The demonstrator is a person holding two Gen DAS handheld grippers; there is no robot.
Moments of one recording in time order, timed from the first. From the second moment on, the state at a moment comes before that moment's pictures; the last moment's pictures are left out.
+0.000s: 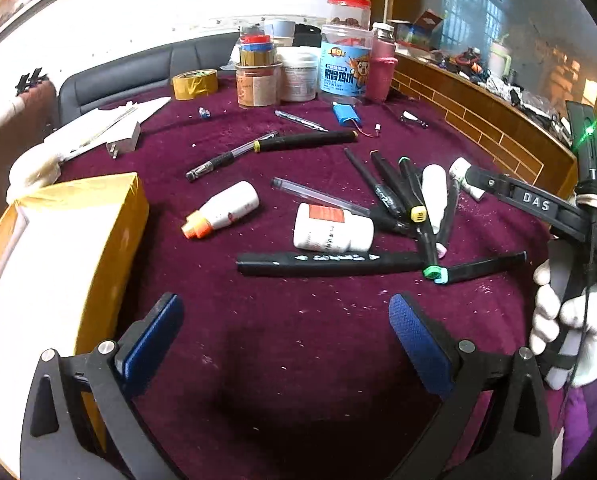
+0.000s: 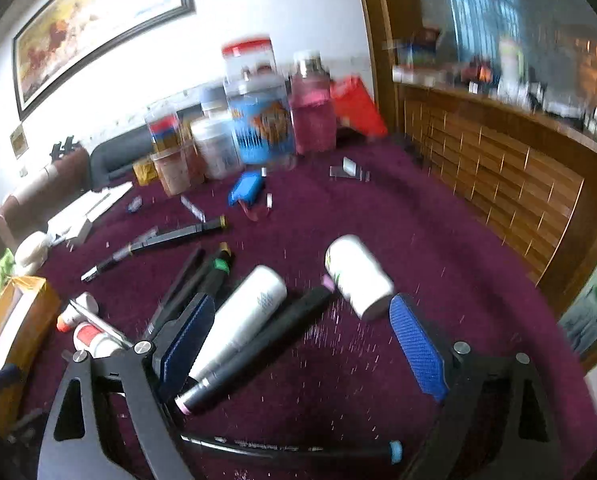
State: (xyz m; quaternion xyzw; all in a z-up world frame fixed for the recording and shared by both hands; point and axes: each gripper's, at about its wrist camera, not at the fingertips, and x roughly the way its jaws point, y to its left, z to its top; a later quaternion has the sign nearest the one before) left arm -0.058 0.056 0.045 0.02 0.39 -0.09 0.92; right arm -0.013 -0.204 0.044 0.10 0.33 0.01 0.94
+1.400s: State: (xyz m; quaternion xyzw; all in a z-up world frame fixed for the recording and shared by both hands) left arm 0.034 0.025 0.007 0.04 0.44 -0.02 0.90; right arm -0.004 -0.226 0.027 0.14 0.38 0.01 0.91
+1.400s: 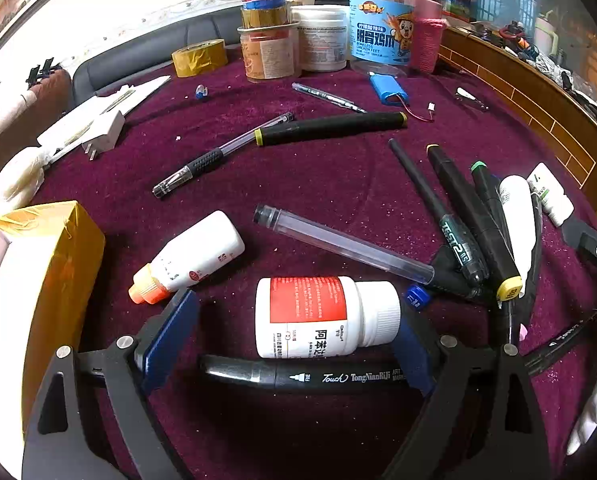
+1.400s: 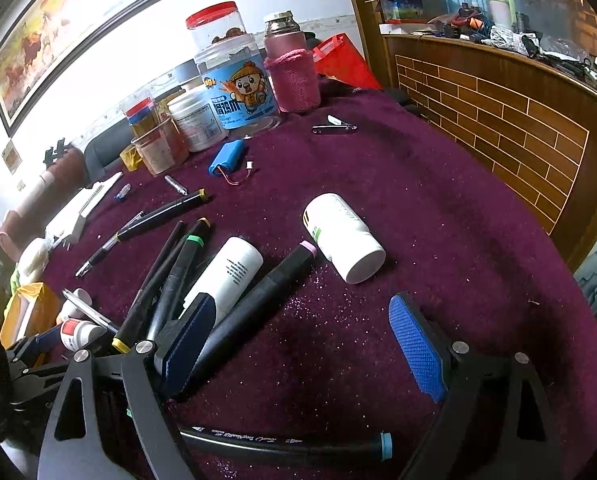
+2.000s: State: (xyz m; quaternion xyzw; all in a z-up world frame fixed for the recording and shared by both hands) left arm 0.031 0.029 0.009 0.02 0.43 -0.04 0.90; right arm -0.001 -0.230 0.021 0.15 0.40 -0.01 0.91
